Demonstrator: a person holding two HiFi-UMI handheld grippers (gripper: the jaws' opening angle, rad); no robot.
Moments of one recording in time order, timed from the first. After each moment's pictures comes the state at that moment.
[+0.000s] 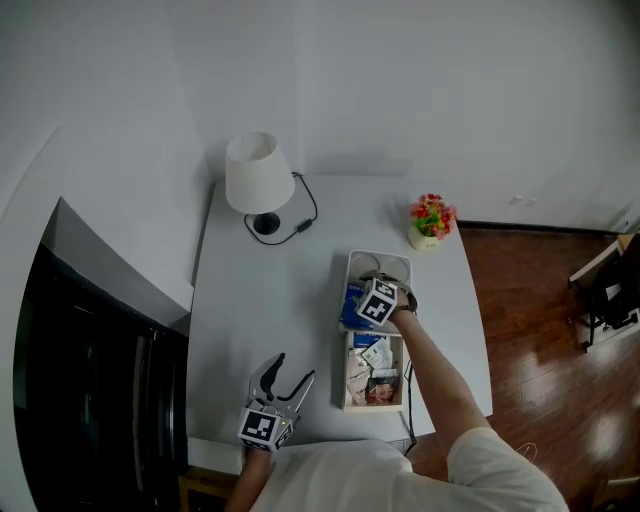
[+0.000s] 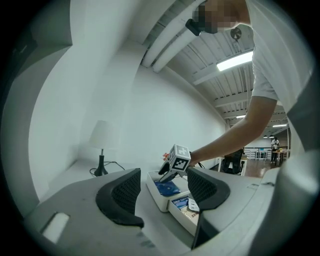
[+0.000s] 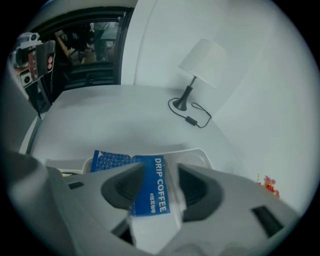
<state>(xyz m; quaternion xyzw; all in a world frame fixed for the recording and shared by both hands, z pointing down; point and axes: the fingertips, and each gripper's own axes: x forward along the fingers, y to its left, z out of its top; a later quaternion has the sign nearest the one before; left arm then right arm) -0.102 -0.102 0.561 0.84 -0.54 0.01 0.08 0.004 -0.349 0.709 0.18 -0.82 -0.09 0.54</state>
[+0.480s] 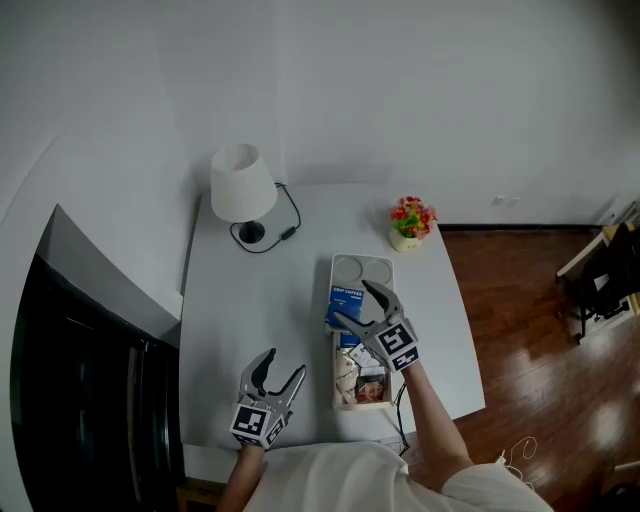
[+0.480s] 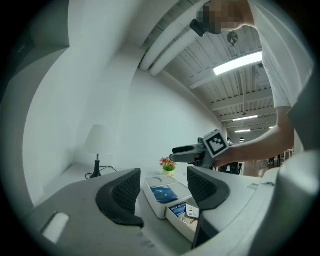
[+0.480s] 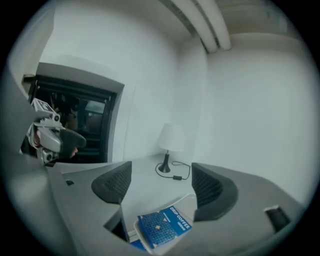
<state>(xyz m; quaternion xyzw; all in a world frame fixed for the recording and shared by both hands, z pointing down) -0.098 -0.108 0.546 0.85 -0.53 -0.01 0.07 0.011 -0.255 0.529 0.32 -0.94 -0.06 0.15</state>
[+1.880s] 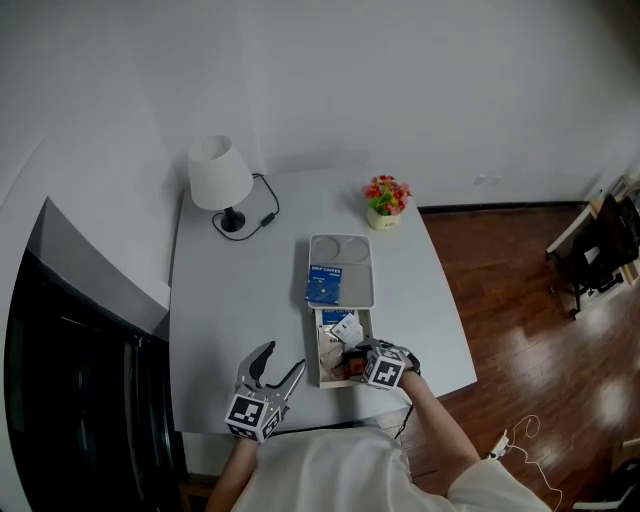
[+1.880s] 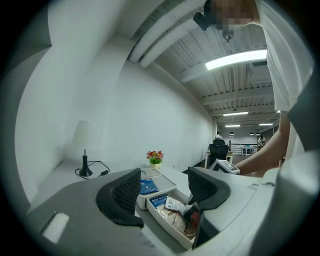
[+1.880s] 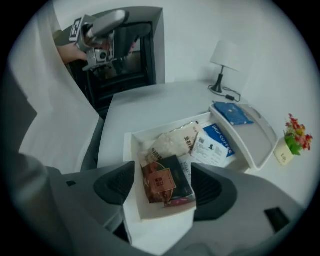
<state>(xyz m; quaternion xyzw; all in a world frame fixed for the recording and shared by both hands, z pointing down) -0.046 -0.071 0.544 0.87 -0.48 0.04 0.08 0.110 -0.076 0.758 0.07 -0.84 0.03 0.54</state>
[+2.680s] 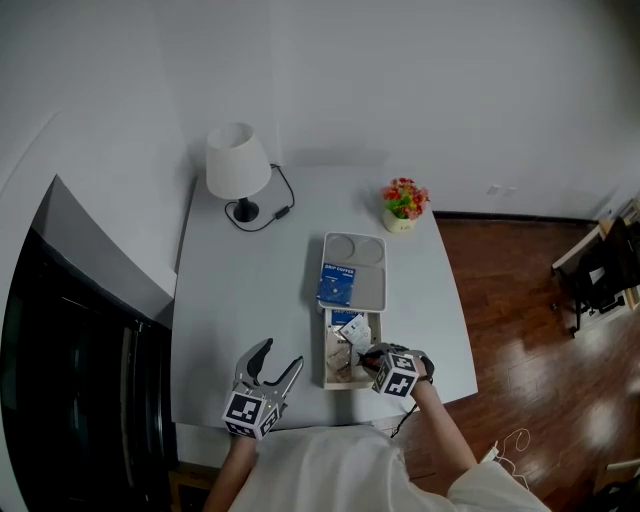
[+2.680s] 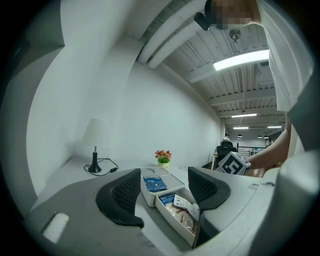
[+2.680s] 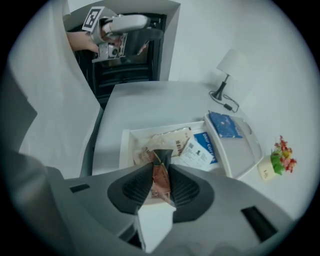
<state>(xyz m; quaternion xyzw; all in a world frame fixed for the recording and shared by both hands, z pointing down) -0.076 -0.075 0.553 0.85 -0.52 0.03 0.10 0.118 -0.085 0.725 0.07 -0.82 -0.06 0.56</state>
